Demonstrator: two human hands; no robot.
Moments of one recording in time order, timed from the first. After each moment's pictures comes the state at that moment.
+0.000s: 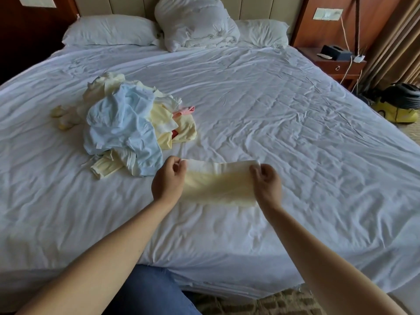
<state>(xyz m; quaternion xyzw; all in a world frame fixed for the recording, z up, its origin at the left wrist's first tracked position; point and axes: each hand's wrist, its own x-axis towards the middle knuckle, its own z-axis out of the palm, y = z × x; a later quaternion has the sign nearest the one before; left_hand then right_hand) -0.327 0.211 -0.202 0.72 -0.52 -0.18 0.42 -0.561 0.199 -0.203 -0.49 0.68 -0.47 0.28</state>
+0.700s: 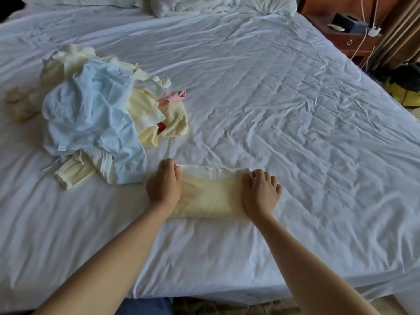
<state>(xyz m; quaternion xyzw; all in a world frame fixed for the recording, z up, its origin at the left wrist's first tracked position) -0.327 0.131 -0.278 0.75 -0.60 -0.03 0.29 -0.557 0.131 -0.276 -0.58 0.78 -0.24 0.07</state>
